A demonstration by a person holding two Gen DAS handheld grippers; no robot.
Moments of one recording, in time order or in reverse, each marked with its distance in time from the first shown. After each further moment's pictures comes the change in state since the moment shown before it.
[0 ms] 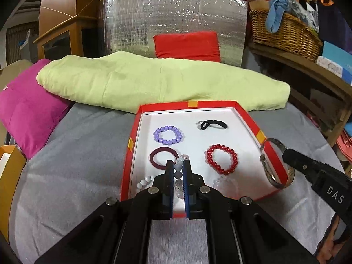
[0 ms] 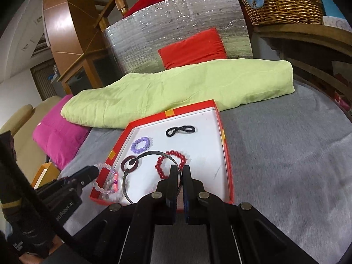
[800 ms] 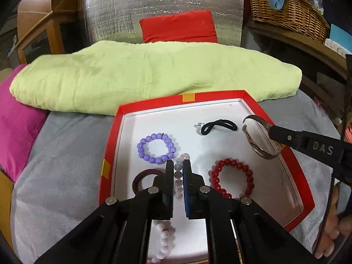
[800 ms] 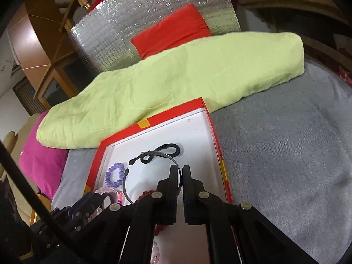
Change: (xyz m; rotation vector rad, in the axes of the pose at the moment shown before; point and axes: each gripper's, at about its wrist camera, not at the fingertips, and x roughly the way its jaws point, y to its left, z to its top) left arm 0.076 -0.012 0.032 0.067 0.113 -0.022; right arm 0.103 -0.035 0.053 0.164 0.146 -0.045
